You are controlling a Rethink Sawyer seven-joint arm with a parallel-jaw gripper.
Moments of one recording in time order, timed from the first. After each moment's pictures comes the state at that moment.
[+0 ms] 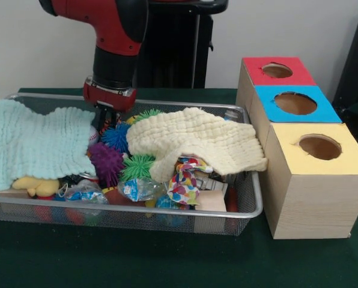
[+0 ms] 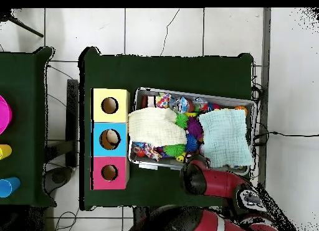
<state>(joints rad) -0.40 -0.44 -0.17 1.84 -0.37 -0.04 1.92</state>
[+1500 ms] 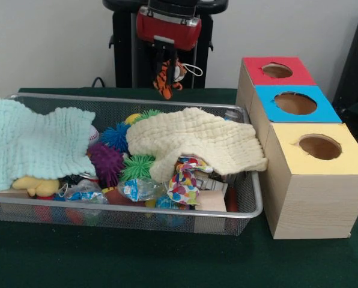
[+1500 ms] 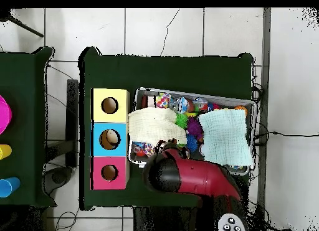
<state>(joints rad) -0.23 -0.85 -0.08 1.94 -0.21 0.30 1.92</state>
